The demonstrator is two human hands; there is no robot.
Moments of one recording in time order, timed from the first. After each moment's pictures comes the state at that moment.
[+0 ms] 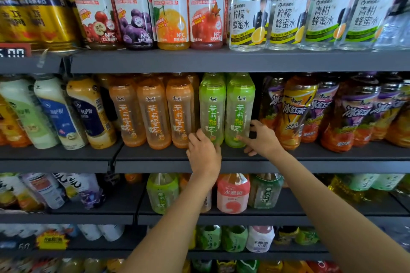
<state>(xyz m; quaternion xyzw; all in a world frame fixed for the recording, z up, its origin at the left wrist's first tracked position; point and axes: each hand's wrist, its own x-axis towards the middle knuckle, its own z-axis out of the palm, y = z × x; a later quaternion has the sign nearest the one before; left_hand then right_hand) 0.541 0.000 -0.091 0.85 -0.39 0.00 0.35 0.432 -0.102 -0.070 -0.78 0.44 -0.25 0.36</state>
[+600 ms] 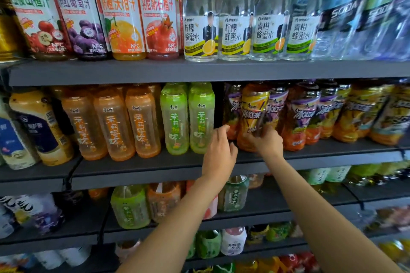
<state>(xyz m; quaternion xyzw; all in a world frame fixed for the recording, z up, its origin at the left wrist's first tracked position) 0.458 -0.033 -0.073 0.67 -0.59 0.00 0.45 0.352 -0.115 -0.059 -0.65 0.60 -0.36 0.29</state>
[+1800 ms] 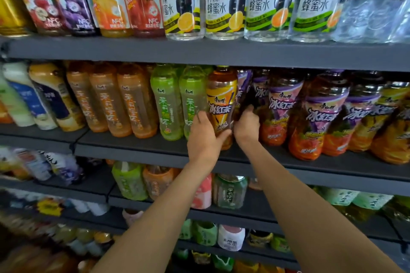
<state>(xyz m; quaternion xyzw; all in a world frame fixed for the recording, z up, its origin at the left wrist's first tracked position) 0.440 -0.073 -0.064 0.83 -0.38 0.02 0.40 0.400 -0.183 -0.073 -0.78 0.49 -0.31 0.24</state>
